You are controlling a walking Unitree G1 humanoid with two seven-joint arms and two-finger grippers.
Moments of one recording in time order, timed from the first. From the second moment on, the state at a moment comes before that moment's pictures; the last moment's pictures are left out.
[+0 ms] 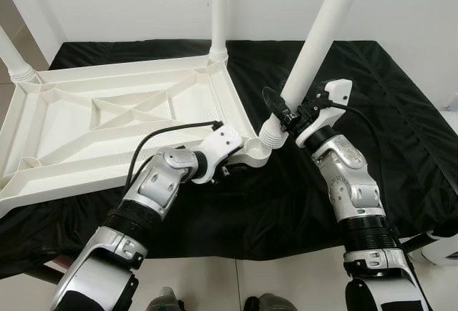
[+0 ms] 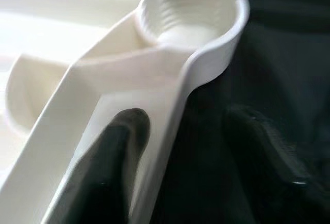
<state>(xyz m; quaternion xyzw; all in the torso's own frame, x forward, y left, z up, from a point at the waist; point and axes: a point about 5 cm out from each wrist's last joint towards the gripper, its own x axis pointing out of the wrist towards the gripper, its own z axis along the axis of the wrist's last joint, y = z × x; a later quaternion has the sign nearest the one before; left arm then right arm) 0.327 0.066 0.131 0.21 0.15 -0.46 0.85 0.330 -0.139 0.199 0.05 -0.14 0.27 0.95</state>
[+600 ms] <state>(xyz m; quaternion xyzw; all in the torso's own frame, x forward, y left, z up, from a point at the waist) 0.331 0.085 0.126 0.22 0.18 -0.43 0.86 0.330 -0.137 0.199 0.06 -0.15 0.27 0.95</state>
